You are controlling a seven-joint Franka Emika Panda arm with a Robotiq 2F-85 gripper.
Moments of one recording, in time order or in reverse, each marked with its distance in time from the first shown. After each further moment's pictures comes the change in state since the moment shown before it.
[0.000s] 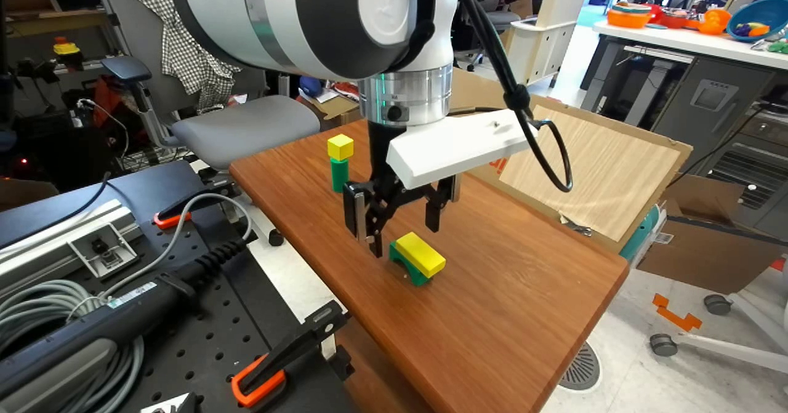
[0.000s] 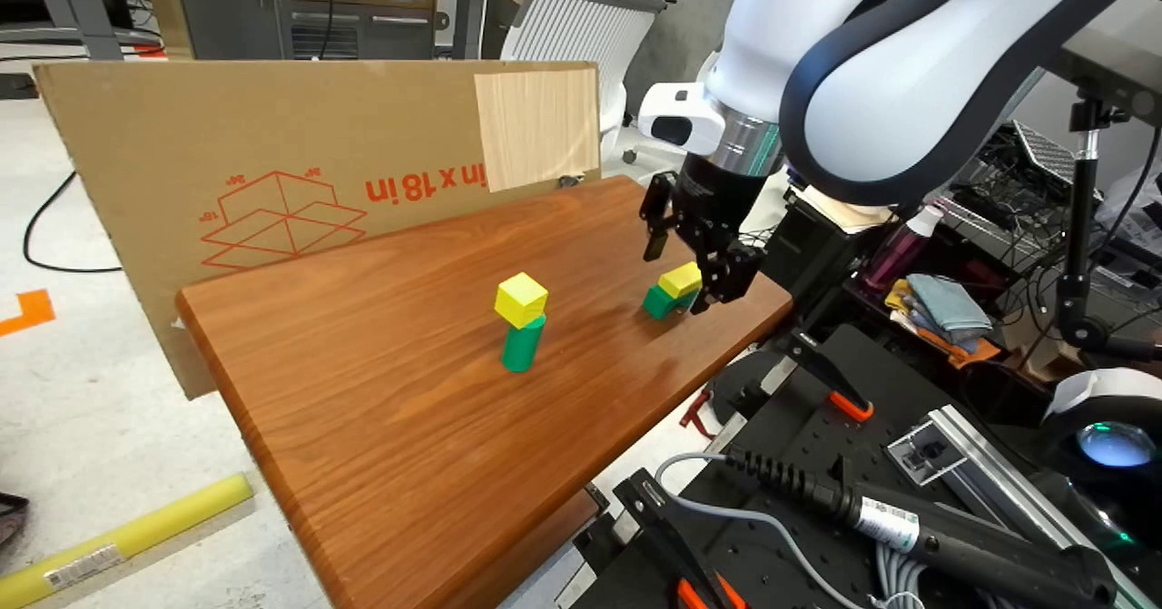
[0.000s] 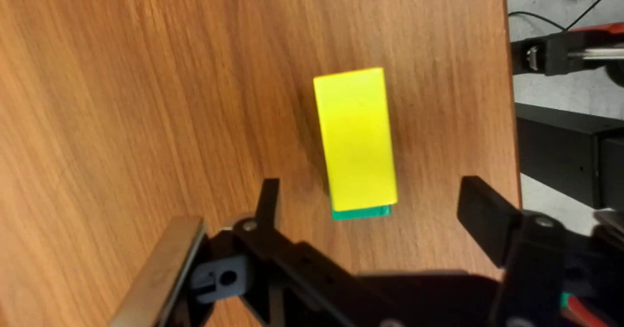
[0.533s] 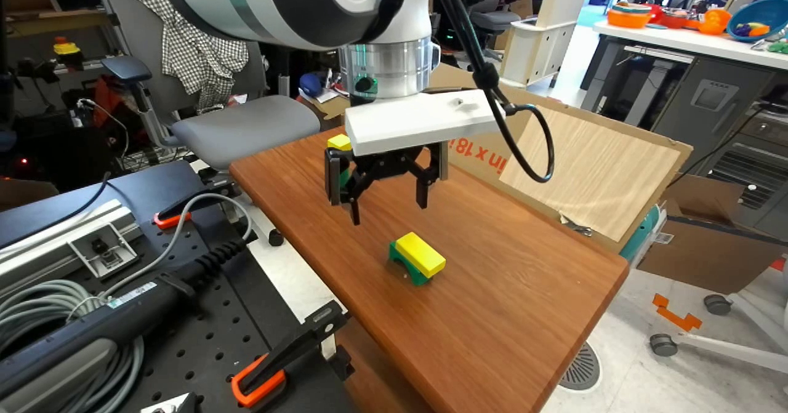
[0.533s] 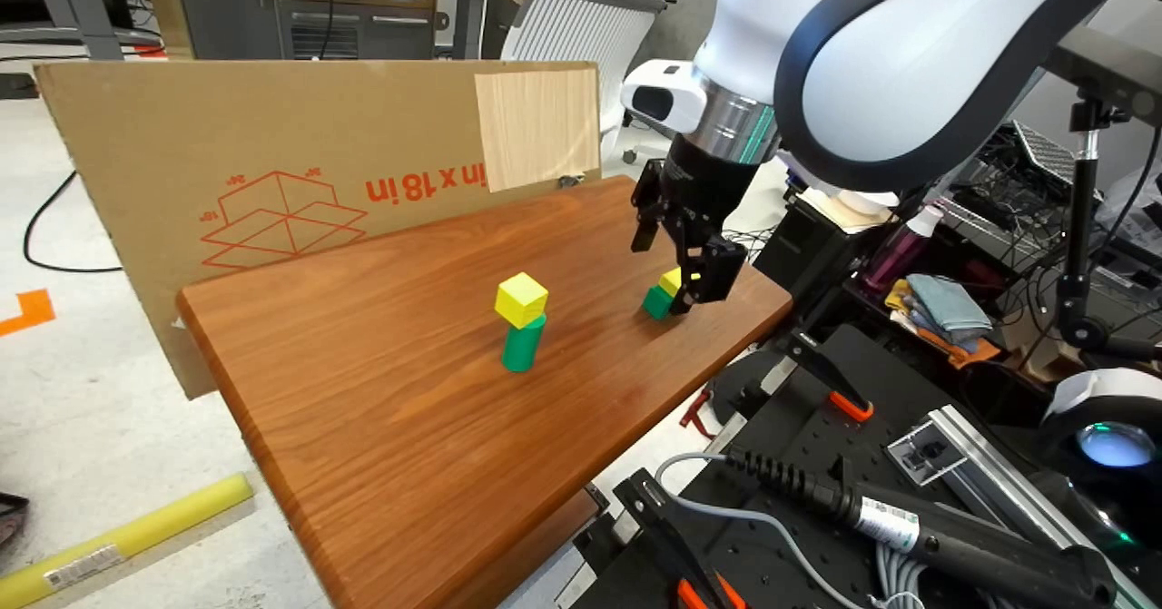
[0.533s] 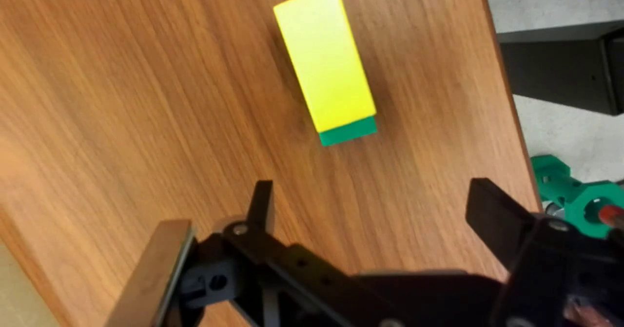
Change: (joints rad) arm 0.045 -0.049 0.026 -0.030 0.072 -0.003 0.191
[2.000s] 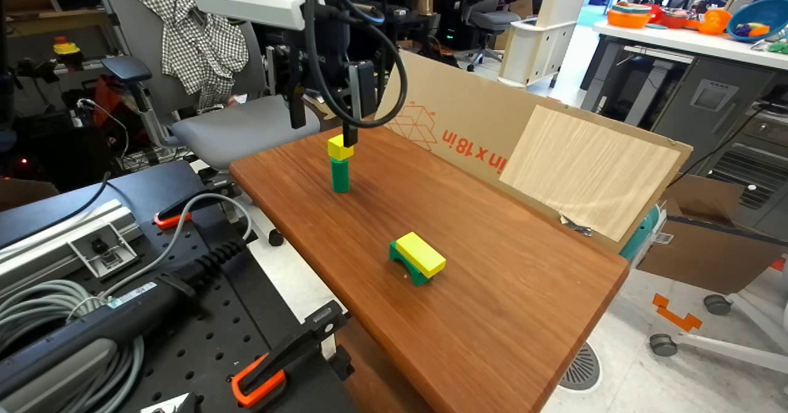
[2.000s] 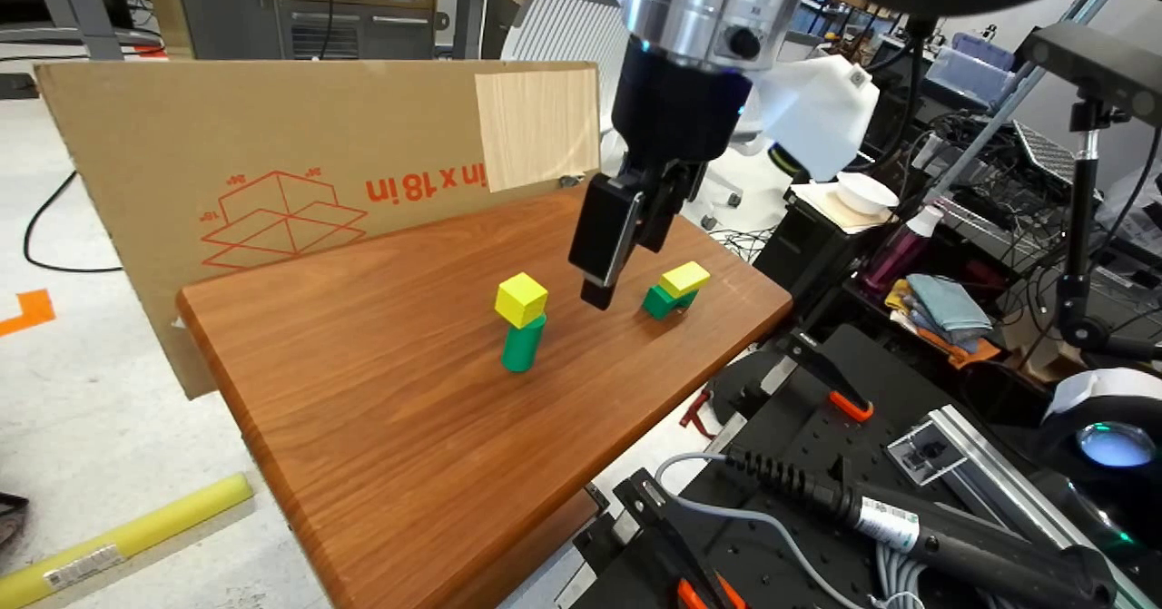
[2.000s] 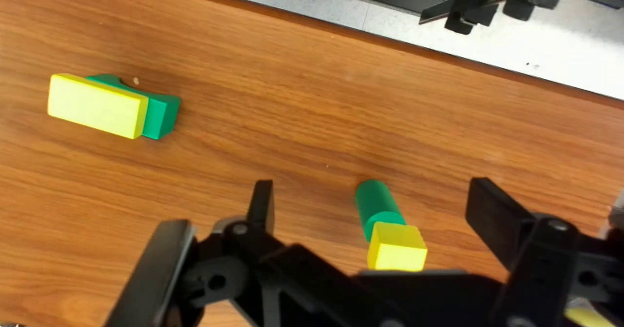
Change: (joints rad) arm 0.193 -0.218 0.060 -0.040 0.181 -0.258 0.995
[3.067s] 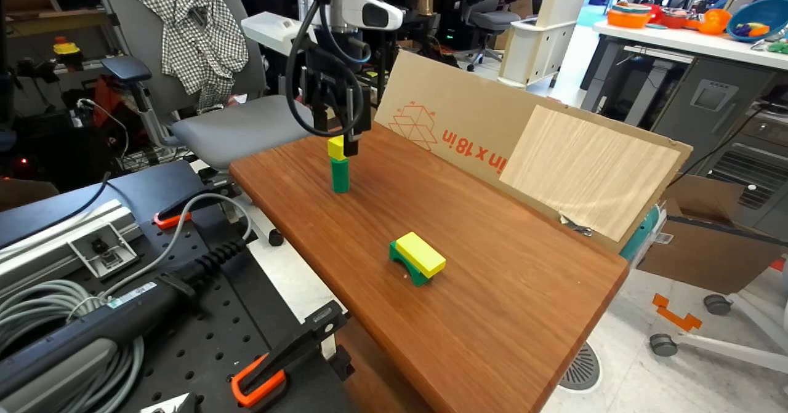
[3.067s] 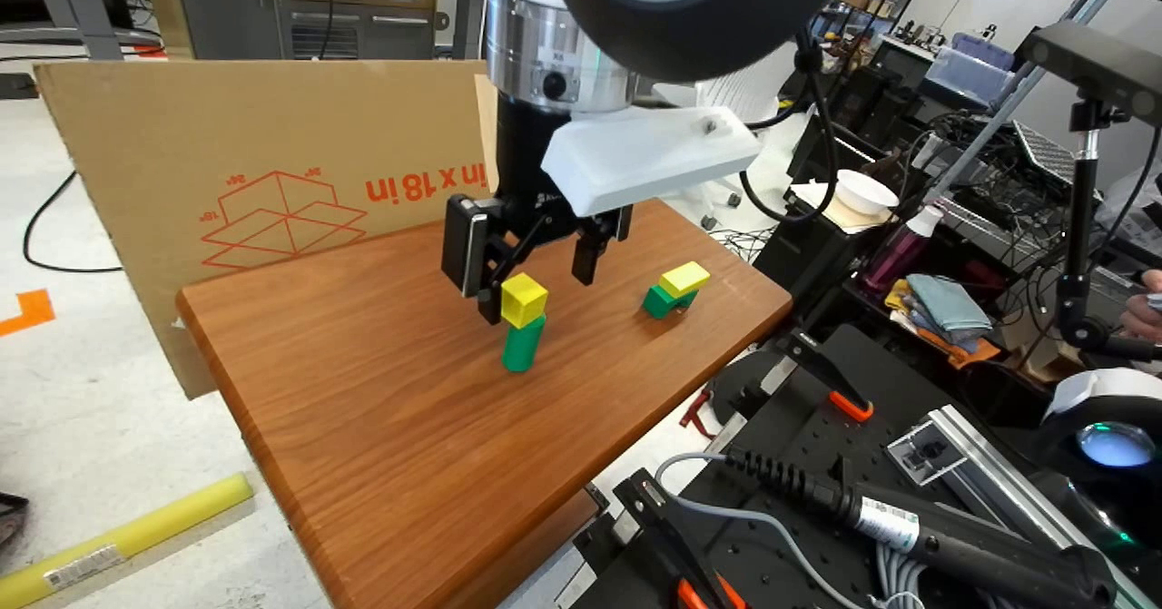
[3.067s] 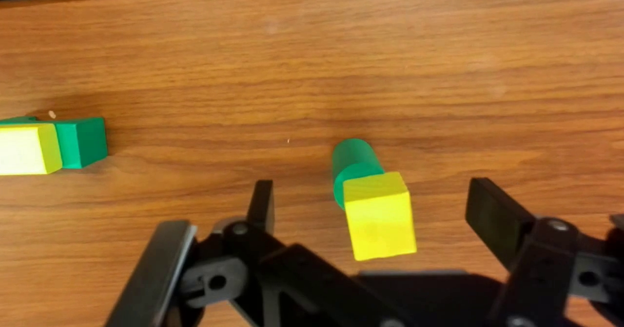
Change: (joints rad) arm 0.081 0.237 -0.019 0.236 0.000 -0.057 0.385
